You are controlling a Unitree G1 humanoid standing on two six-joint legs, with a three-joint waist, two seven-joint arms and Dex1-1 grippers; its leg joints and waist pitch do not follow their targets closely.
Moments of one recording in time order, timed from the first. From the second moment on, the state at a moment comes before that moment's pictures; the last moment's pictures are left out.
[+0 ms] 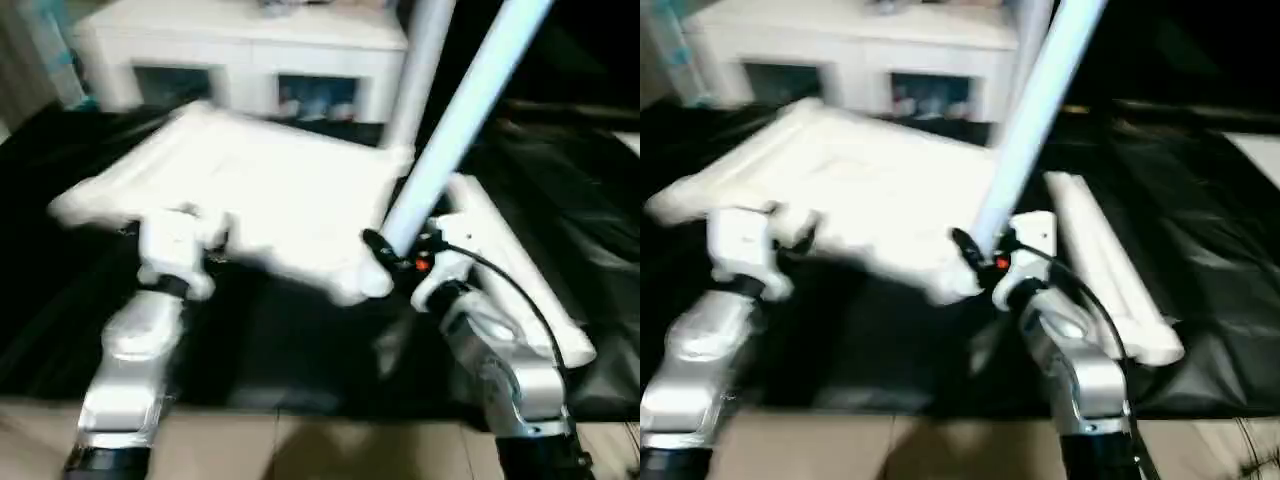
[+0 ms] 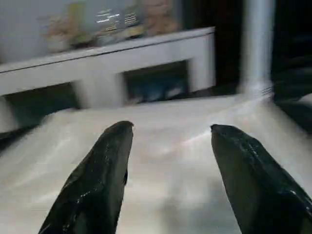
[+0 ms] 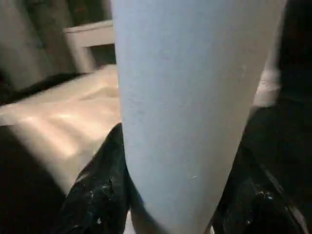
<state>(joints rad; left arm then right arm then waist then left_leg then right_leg) -0.18 0.16 0.00 -0.09 -0.04 0.17 -0.17 -0.18 -0.11 -0.02 -0.08 0.30 0.38 0.34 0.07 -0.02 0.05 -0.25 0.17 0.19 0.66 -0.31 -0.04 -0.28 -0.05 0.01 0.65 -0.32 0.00</state>
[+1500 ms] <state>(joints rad) -0.65 0.65 -0.32 0.60 0.10 -0.10 -1.12 -0.27 -0.39 0.11 -0.10 0.35 0.40 0.80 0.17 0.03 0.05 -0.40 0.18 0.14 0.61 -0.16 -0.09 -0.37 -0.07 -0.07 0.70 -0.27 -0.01</state>
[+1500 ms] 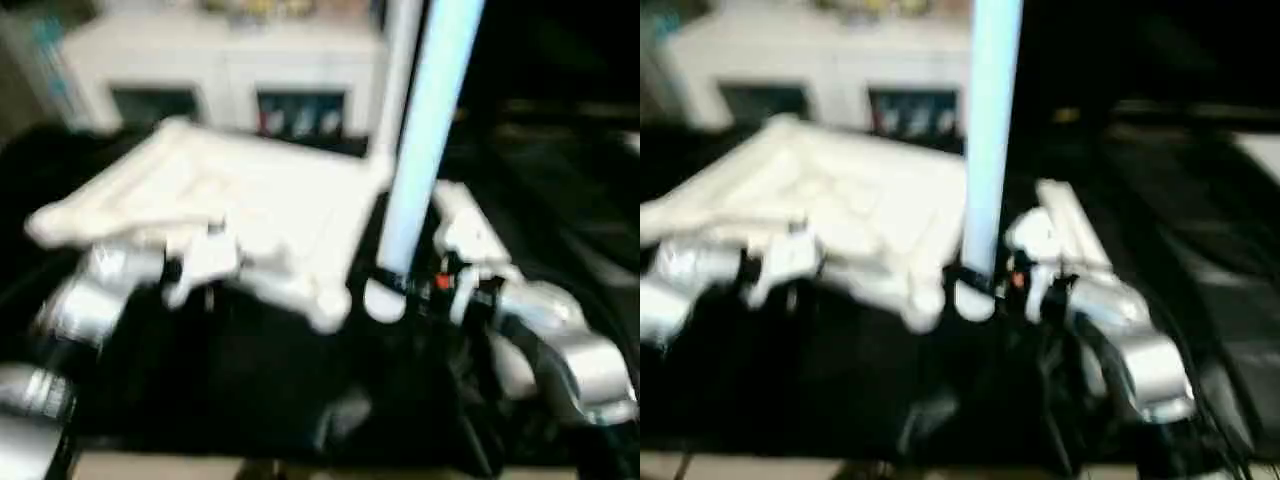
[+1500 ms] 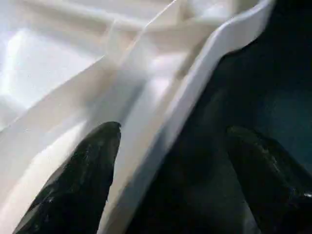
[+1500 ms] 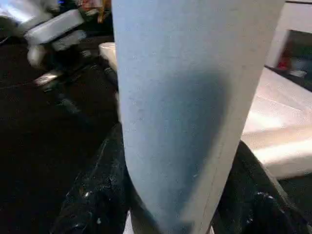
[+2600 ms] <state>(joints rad) -0.94 0.42 -0.40 1.20 0.22 -0.39 -1.22 -0.23 -0.45 0.08 -0.12 0.34 0.39 0.79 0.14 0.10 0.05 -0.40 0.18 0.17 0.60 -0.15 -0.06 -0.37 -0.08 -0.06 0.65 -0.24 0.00</state>
